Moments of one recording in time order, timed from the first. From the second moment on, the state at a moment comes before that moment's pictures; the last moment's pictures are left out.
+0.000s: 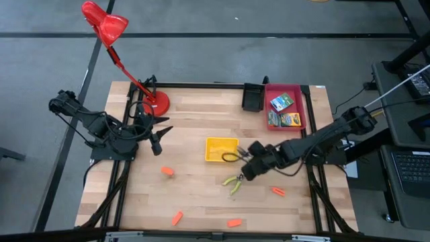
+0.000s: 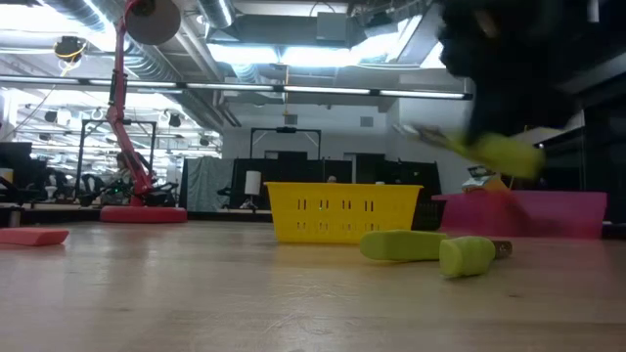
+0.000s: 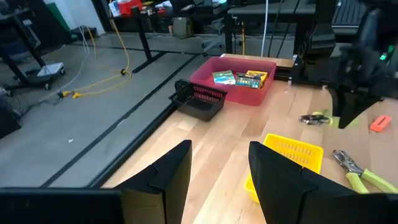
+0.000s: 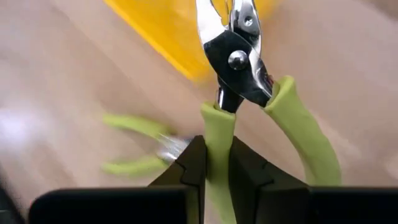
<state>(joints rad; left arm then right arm) -0.52 0.86 0.96 -0.67 -1.01 -0.41 0.41 1.47 0.95 -0.59 0.26 1.22</state>
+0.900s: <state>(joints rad) -0.53 1.00 0.96 -0.62 -1.00 -0.57 0.07 1.81 1.26 -0.42 -0.18 0.52</state>
